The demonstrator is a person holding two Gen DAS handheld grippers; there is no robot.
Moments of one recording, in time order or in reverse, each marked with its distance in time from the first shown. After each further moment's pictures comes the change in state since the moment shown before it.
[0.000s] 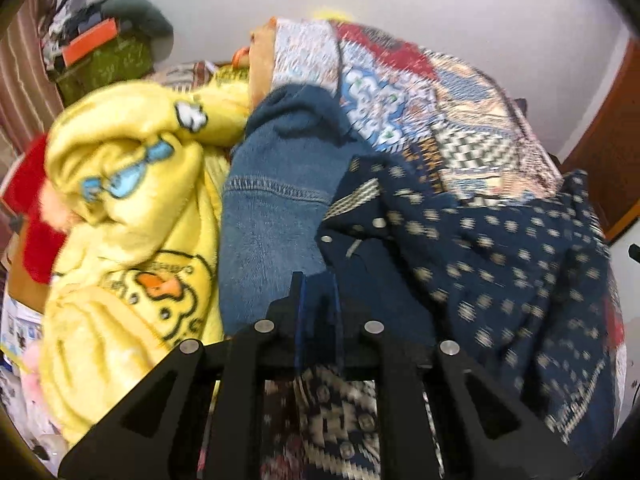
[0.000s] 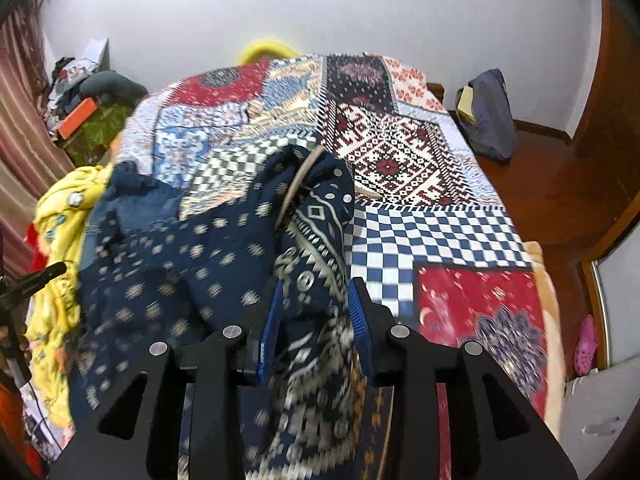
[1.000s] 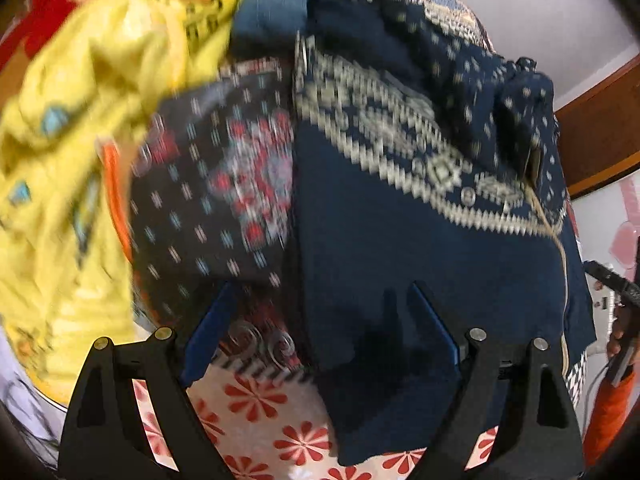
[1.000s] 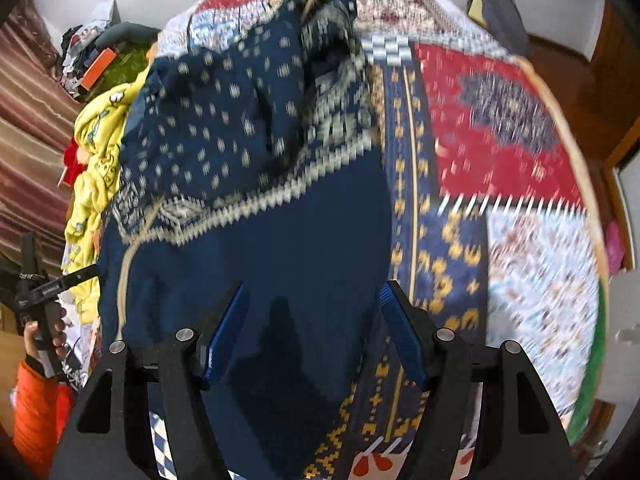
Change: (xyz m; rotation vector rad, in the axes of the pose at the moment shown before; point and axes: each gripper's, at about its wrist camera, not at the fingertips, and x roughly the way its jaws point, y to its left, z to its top) left arm -0.037 0.027 -0.207 -0.166 0.310 -0.230; right arm -0.035 0.000 -0.168 0.068 0.290 0.132
